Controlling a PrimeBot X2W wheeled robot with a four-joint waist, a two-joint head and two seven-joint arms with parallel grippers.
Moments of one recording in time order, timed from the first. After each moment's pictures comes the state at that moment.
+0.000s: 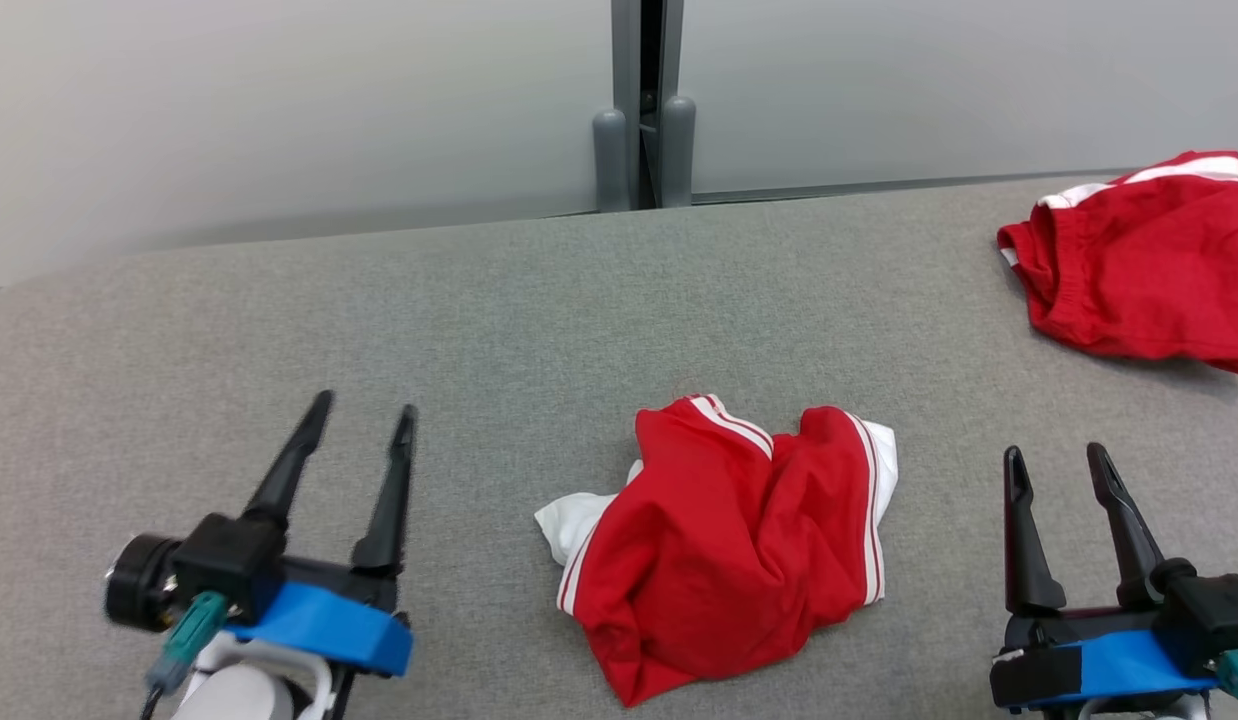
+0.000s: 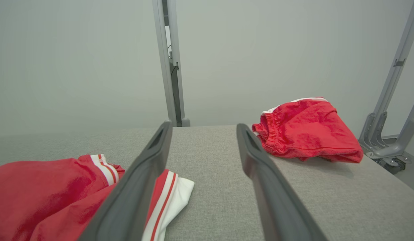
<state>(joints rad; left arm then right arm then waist) -0.31 0.42 -0.56 0.09 -0.51 0.23 -0.26 -0.01 -0.05 -0.09 0.05 0.04 0.13 -0.23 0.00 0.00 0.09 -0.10</state>
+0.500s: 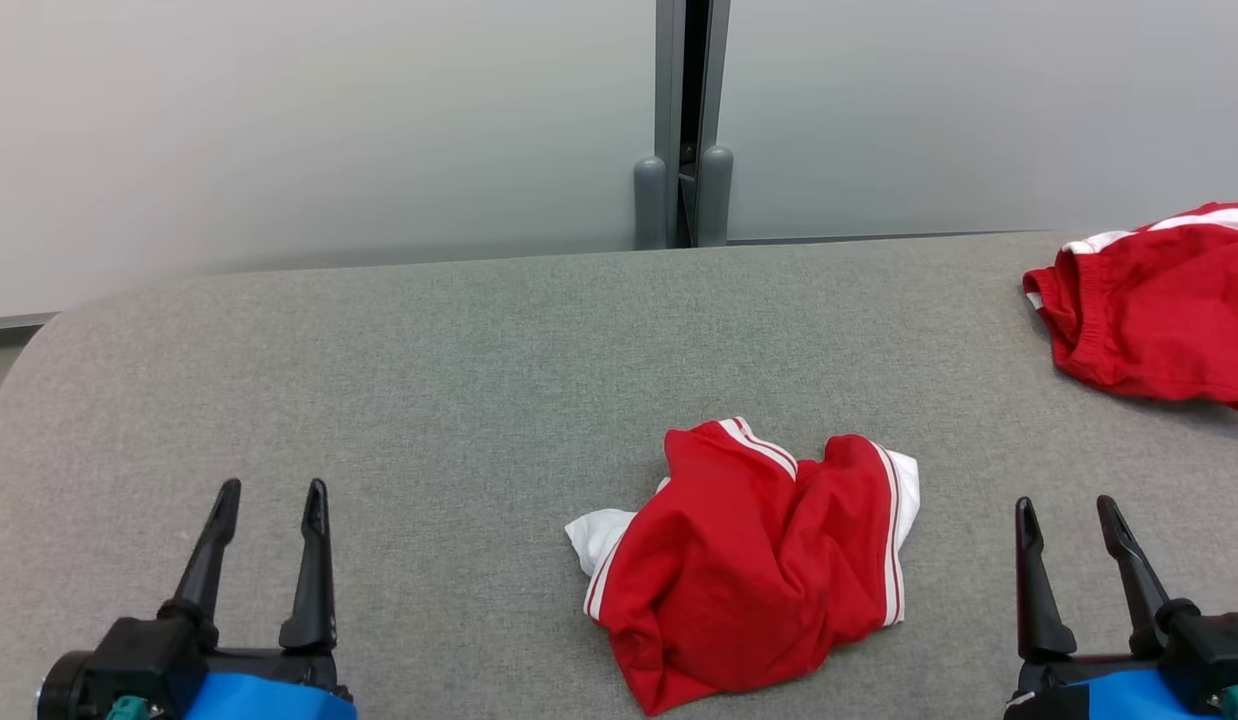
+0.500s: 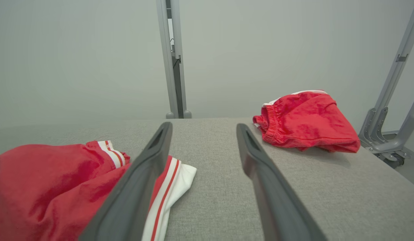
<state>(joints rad) -0.05 0.33 -0.28 0.01 -0.42 0.18 -0.26 0.06 -0.05 -0.12 0.06 0.03 0.13 -0.22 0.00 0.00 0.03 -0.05</state>
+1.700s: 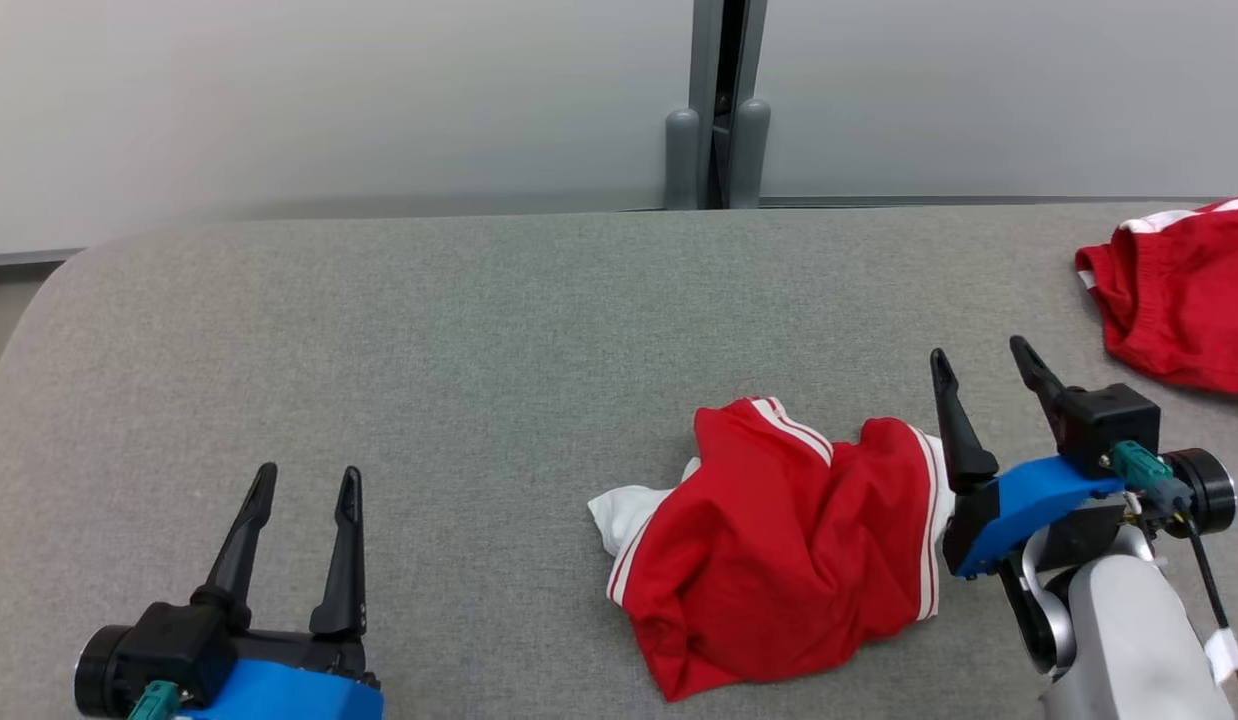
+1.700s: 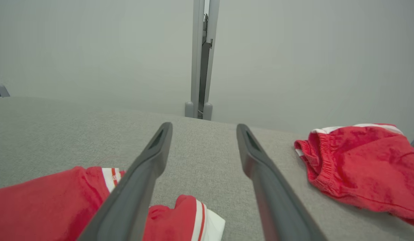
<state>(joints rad) -0.06 0.18 -0.16 0.07 -0.27 0.01 -0.26 -0.30 -0.08 -0.04 0.23 -0.06 0.13 0.02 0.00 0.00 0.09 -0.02</state>
